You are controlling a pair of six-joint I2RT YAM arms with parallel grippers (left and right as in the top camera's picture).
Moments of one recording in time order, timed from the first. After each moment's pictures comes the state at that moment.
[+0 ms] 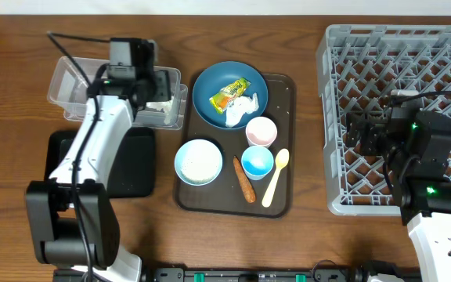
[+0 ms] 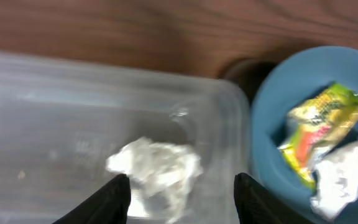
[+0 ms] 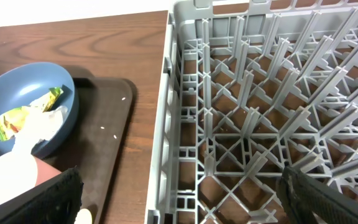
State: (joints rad) left arm -0.07 1.73 1.31 -0.50 0.09 -0.08; right arm -0.09 1.02 0.76 -0.34 -0.19 0.06
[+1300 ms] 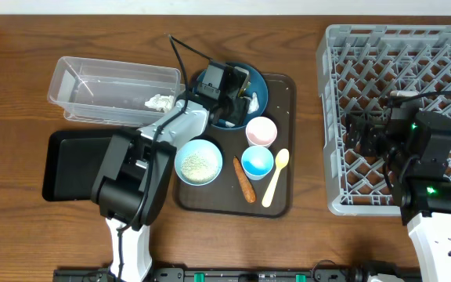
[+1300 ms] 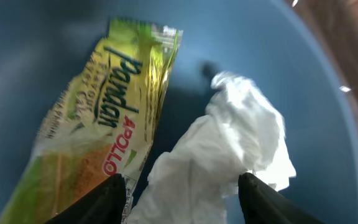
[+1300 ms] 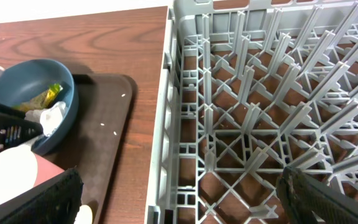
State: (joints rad) left arm -0.41 2.06 1.31 -0.21 0.21 -0.03; right arm -0.09 1.02 0.76 -0.35 -0.19 0.06
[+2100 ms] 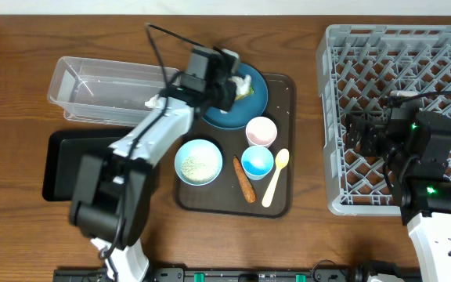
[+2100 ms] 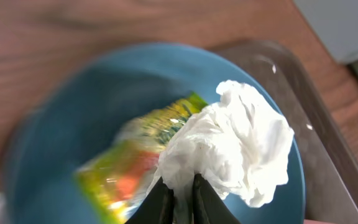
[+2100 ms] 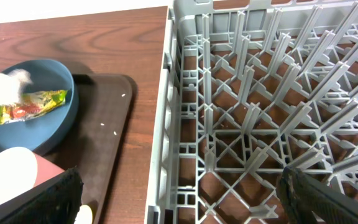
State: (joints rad) left arm -0.34 1.88 1.31 -0.25 0.21 -0.02; right arm -0.09 1.02 0.76 -0.35 -0.19 0.06
